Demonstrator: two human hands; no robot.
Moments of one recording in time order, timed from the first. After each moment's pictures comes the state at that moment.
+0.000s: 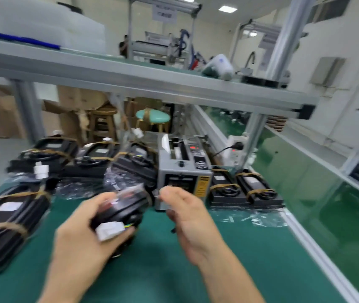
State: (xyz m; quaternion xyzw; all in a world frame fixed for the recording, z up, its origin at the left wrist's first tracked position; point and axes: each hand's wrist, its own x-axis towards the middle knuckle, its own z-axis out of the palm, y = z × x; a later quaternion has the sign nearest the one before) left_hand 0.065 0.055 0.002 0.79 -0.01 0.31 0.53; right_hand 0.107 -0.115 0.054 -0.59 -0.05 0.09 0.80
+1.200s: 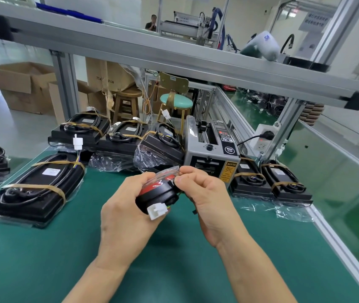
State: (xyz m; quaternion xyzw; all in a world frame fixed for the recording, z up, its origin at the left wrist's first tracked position) left_hand 0.046 0.029 0.010 0.79 0.00 0.37 0.49; right_hand 0.090 -0.103 0.062 -0.67 -0.11 0.08 0.73
